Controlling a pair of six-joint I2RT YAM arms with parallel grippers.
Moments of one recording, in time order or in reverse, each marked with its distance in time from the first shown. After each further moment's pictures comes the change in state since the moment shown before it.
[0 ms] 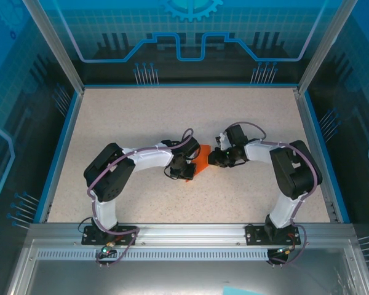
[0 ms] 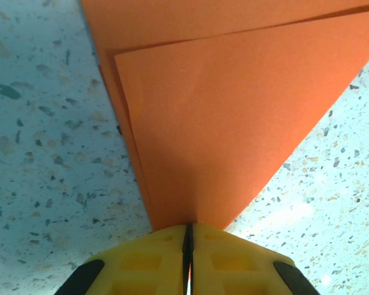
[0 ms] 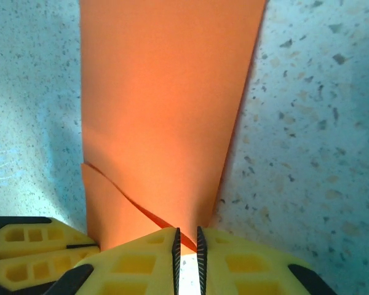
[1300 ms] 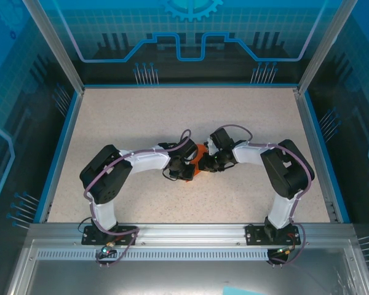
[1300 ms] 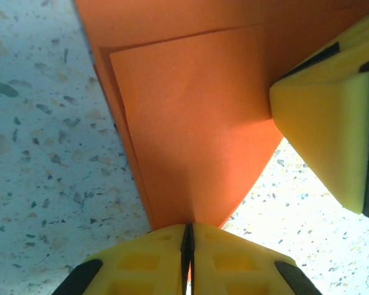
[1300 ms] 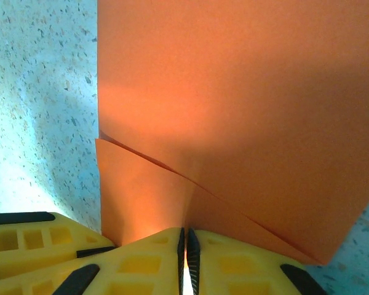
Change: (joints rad) left arm 0.000 -0.049 -0.065 0.086 0.018 0.000; right arm 0.153 0.061 0.052 -0.032 0.073 0.074
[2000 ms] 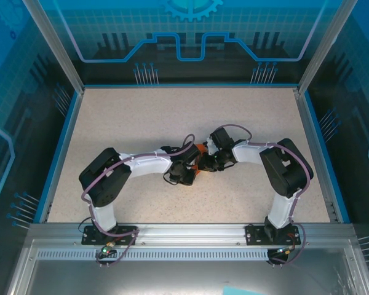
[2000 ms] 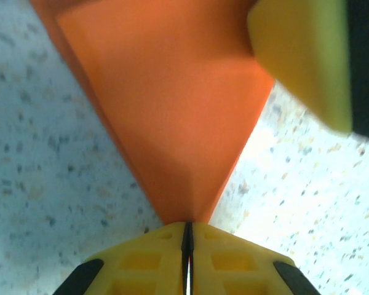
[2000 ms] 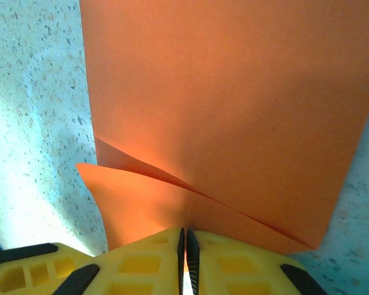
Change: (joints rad) left arm -0.064 -0.032 -0.006 -0.076 -0.052 0.000; right arm -0.005 0.015 0.010 0.001 -0.029 -0.019
